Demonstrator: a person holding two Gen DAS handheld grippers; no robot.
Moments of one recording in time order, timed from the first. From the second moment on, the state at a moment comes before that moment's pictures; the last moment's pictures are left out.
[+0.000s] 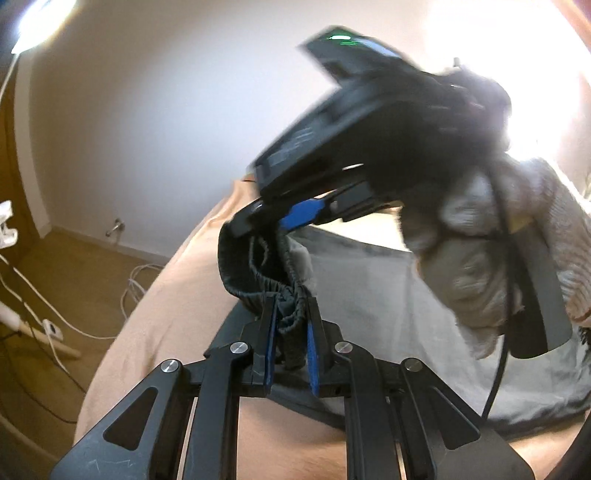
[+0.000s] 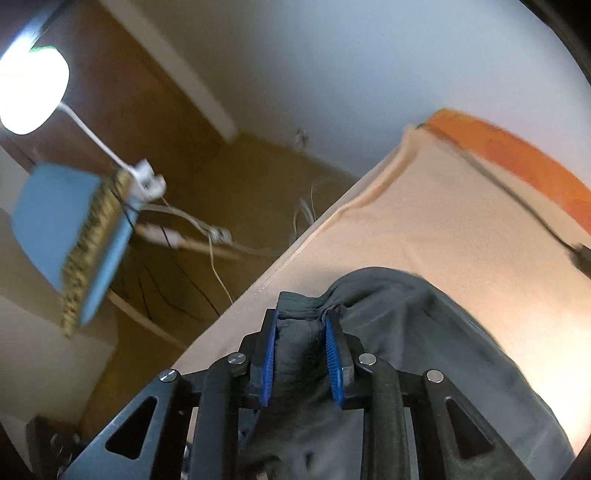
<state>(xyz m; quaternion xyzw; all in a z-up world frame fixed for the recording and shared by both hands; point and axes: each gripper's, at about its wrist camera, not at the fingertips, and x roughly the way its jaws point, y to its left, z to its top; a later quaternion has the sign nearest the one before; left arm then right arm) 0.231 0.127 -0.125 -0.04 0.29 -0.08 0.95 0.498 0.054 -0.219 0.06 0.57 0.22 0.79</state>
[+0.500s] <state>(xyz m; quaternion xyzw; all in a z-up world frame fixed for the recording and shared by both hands) 0.168 -0.038 -0.112 0.12 0.30 -0.19 0.93 0.391 -0.116 -0.184 0.23 0.51 0.18 0.81</state>
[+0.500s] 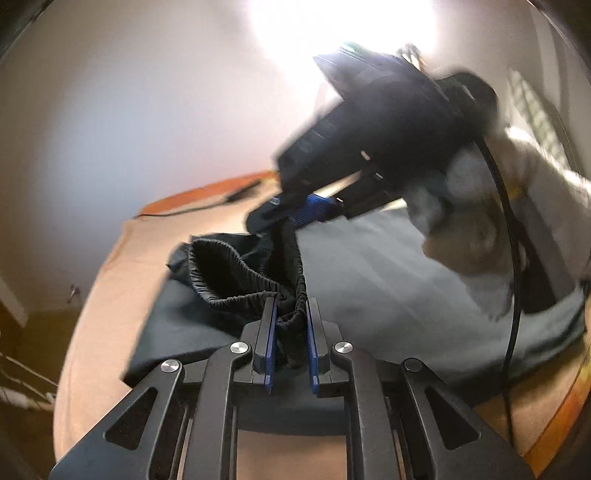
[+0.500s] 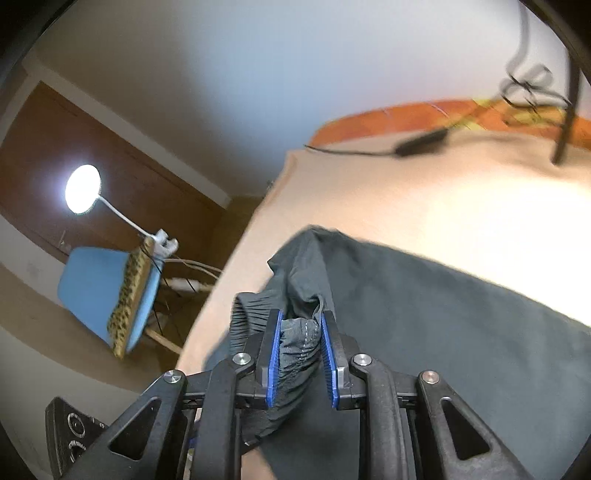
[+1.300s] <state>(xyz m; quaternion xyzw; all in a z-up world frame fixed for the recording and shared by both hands) 0.125 -0.086 -0.131 0.22 0.30 -0.18 0.91 0.417 -0.034 -0.185 0.02 0.64 0.14 0.76</state>
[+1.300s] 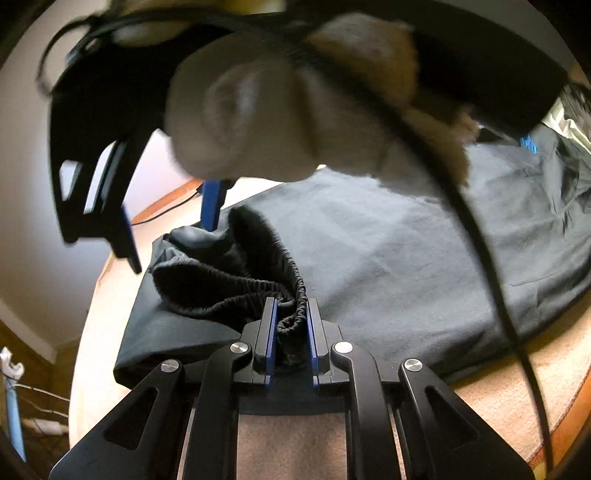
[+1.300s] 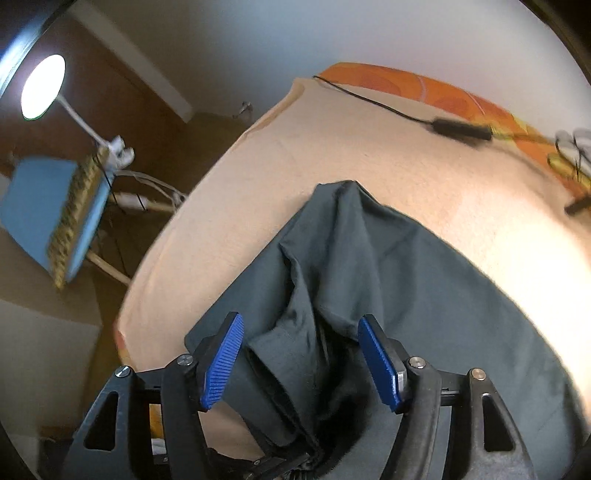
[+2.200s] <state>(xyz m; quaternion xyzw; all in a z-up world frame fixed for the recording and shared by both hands) 0.132 -0.067 -0.139 0.21 0.30 -0.18 0.91 0.407 -0.102 -0.212 0.10 0.68 0.15 0.71</state>
